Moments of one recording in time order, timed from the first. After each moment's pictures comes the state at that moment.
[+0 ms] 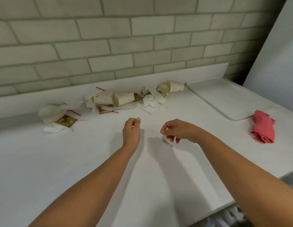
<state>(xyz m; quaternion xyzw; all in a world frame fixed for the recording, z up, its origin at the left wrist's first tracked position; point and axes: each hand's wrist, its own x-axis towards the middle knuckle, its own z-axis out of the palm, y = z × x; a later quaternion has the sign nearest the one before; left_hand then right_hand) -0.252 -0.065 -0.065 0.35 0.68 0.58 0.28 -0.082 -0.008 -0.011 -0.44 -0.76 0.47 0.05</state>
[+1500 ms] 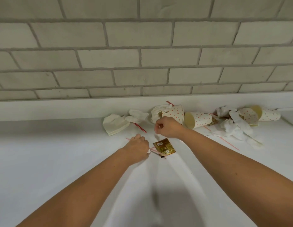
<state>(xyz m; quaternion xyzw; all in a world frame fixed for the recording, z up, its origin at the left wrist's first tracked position) -0.533 -0.084 -0.070 0.65 0.75 -0.11 0.03 -0.431 0.026 -0.019 -0.32 -0.91 0.25 0.04</state>
